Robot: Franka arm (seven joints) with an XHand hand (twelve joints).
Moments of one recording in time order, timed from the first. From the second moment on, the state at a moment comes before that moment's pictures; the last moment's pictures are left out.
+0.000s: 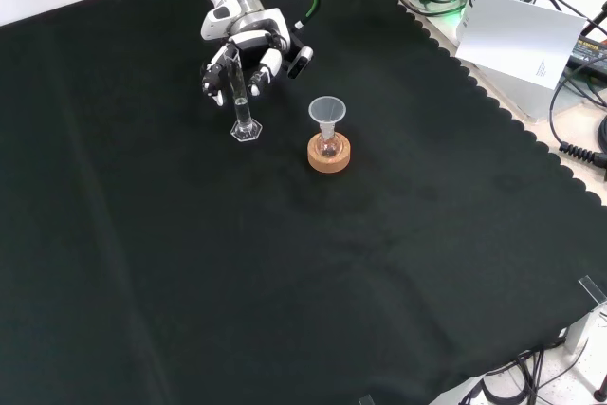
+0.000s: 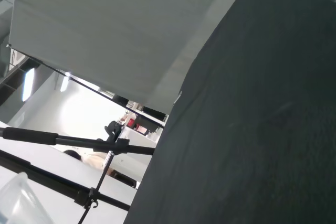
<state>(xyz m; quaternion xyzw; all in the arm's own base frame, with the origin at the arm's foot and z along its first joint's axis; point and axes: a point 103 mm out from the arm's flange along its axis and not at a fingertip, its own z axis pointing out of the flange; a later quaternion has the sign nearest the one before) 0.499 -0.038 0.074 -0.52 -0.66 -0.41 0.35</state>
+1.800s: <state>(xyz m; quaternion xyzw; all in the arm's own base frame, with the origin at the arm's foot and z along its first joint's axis) 0.503 -0.033 0.069 -0.51 -0.66 -0.42 0.36</state>
